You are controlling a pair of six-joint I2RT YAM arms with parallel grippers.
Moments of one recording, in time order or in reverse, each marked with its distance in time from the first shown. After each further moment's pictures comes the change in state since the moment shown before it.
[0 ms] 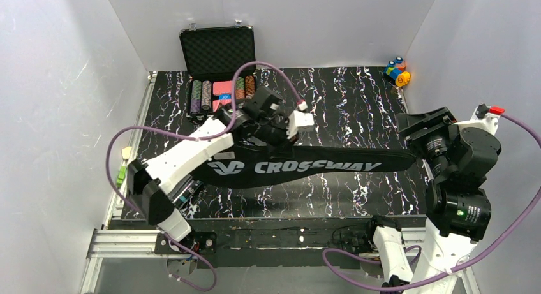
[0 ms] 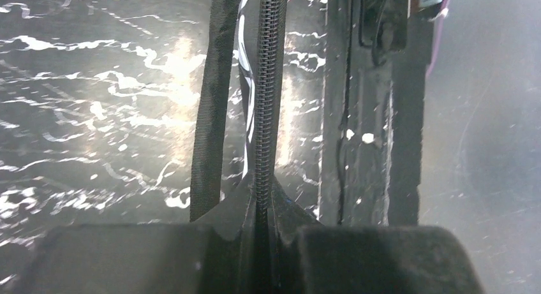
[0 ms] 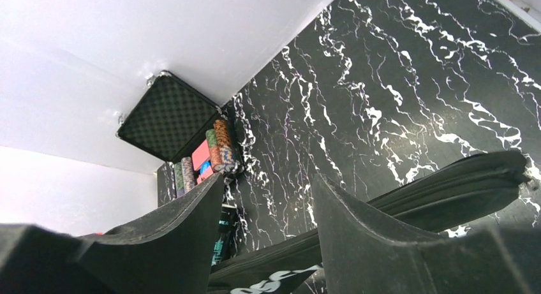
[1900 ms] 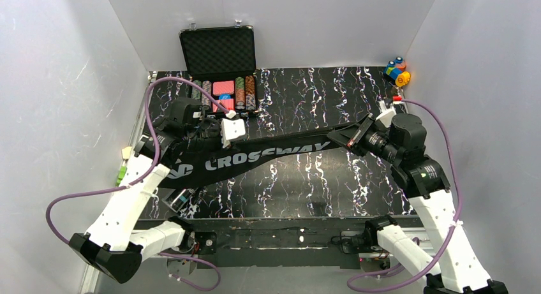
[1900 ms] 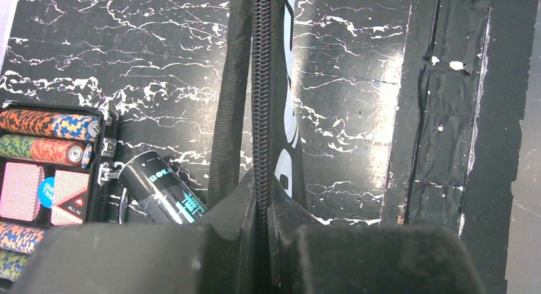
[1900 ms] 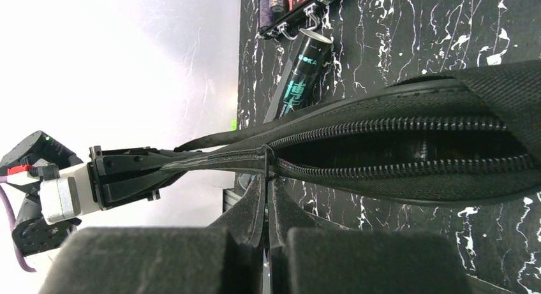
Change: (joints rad) left arm 0.372 -0.489 -0.309 -0.072 0.062 0.305; right arm 0.536 0.069 -0.417 0.366 -0.218 0.254
